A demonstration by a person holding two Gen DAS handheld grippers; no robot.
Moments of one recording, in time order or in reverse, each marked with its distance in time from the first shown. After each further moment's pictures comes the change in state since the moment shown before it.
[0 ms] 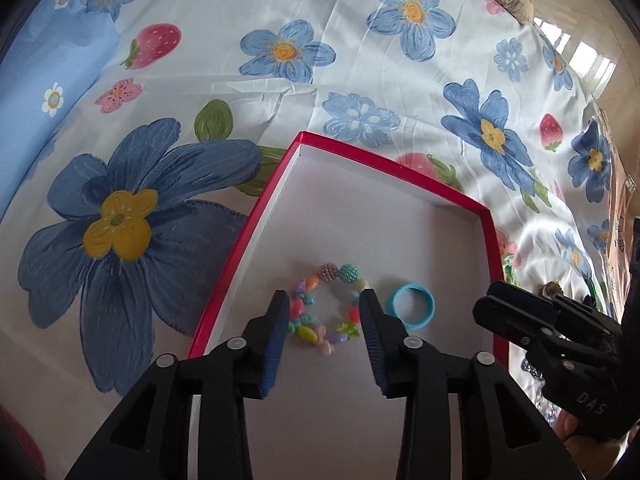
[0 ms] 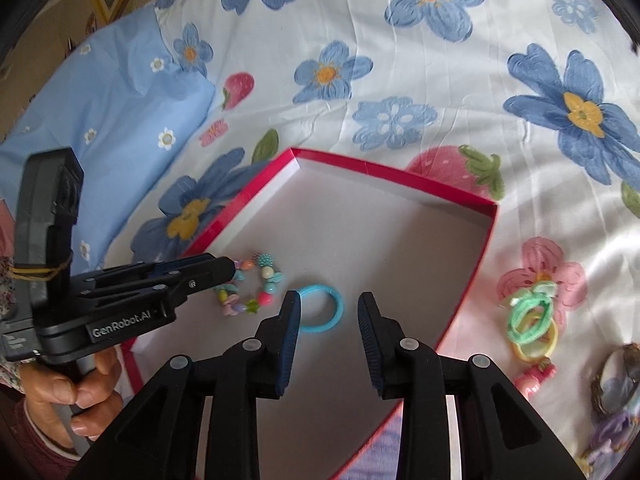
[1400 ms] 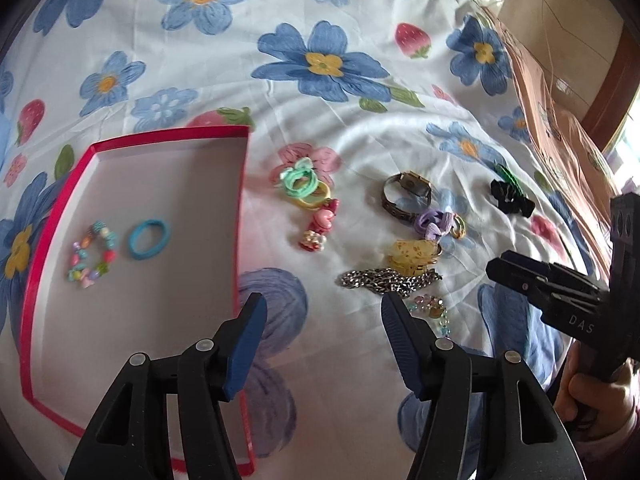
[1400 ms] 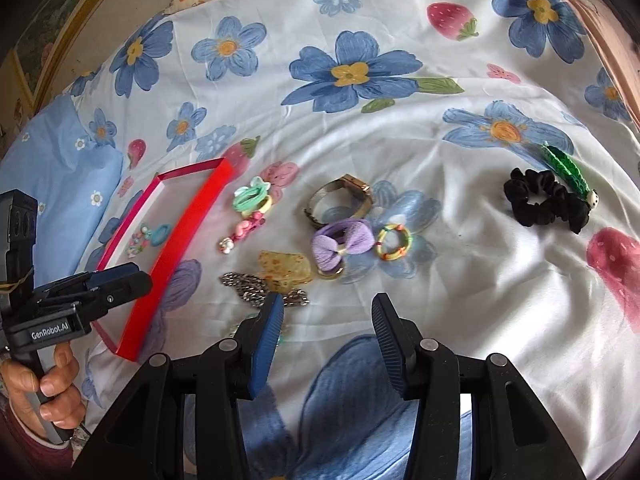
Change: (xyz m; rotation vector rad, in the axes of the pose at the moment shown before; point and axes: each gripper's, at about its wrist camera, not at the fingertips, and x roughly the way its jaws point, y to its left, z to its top) left arm -0.025 -0.162 -0.072 0.338 0.073 -0.149; right arm -0.161 -0.140 -0.142 0.291 -0.117 -0.260
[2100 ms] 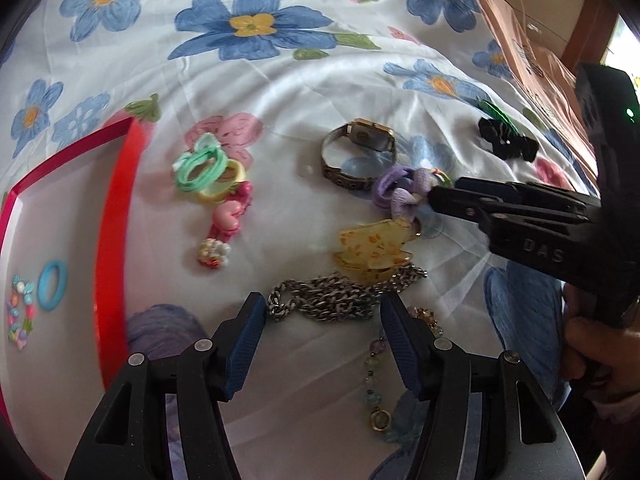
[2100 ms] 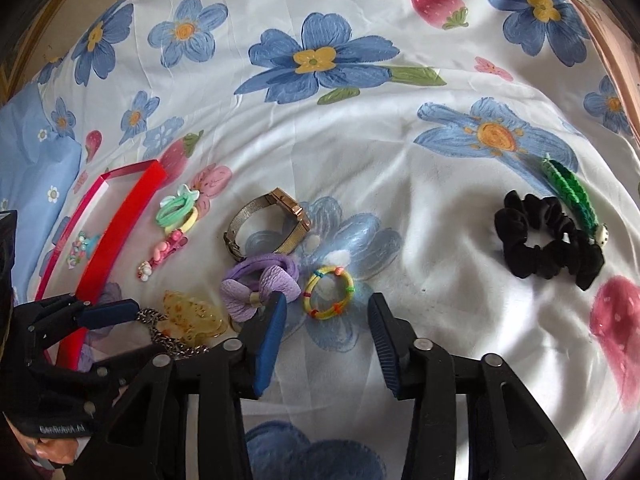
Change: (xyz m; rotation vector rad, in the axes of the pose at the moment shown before) left arm 0.098 -0.054 0.017 0.174 0.105 -0.022; right arm 0.058 -0.030 0.029 -0.037 0.056 -0.101
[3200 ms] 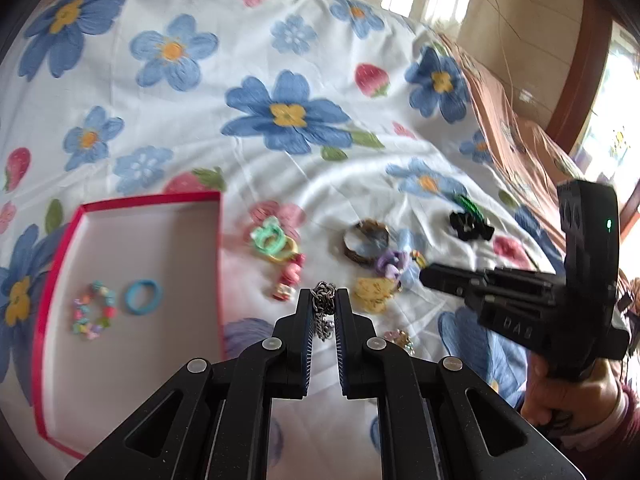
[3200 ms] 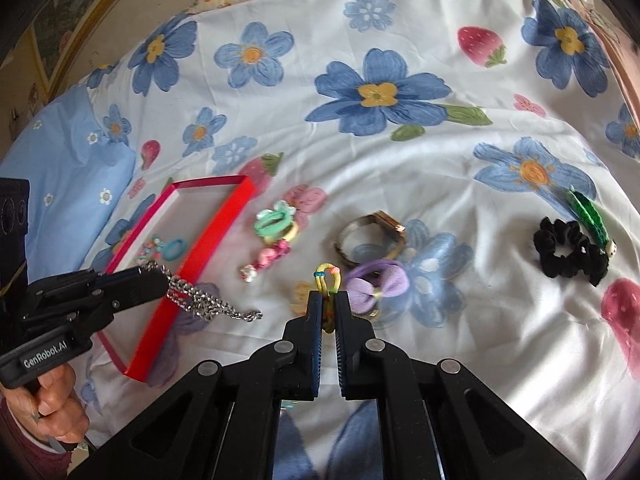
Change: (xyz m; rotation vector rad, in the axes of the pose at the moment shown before) left arm -0.136 0.045 -0.044 -0.109 -0.280 -0.036; right arm -0.061 0.063 -0.007 -0.048 -0.105 0.150
